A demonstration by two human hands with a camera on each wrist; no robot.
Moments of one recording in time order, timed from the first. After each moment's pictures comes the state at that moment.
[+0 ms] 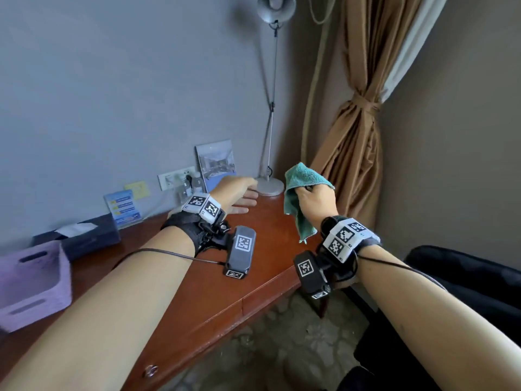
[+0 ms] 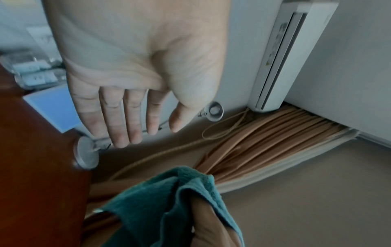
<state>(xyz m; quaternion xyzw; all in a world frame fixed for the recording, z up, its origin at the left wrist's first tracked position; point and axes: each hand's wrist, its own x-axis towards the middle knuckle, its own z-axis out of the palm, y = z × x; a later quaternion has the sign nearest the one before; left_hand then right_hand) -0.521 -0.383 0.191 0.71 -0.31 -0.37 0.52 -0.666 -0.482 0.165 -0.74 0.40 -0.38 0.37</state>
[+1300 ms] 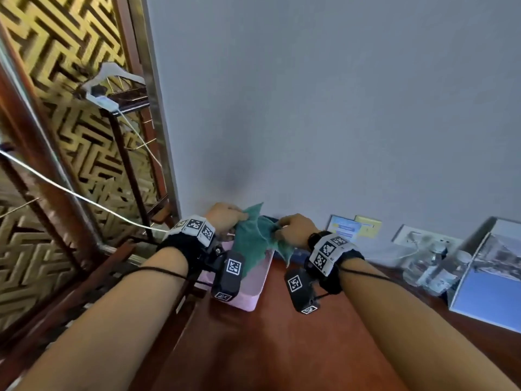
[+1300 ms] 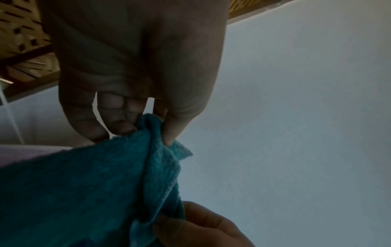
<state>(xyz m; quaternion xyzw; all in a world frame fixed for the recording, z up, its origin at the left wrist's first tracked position) -0.102 -0.072 0.099 0.79 0.11 -0.13 0.59 -0.103 -0.257 0.093 -0.95 -0.02 0.13 0.29</state>
